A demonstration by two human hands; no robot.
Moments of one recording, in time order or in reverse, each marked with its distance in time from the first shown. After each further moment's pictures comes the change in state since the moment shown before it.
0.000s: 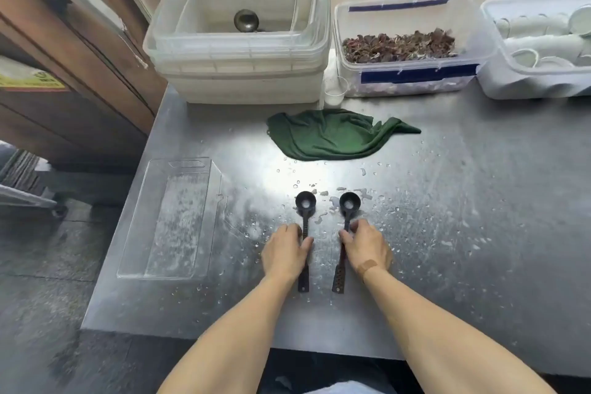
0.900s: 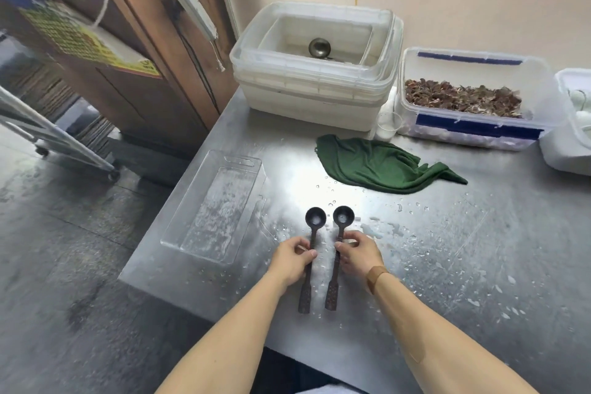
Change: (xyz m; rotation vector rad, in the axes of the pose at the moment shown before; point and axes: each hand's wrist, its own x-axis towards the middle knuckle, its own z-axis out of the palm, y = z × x) left_hand -0.007 -0.029 -0.026 -0.876 -0.119 -0.336; right_hand 0.019 -0.044 0.010 0.629 -0.412 -0.008
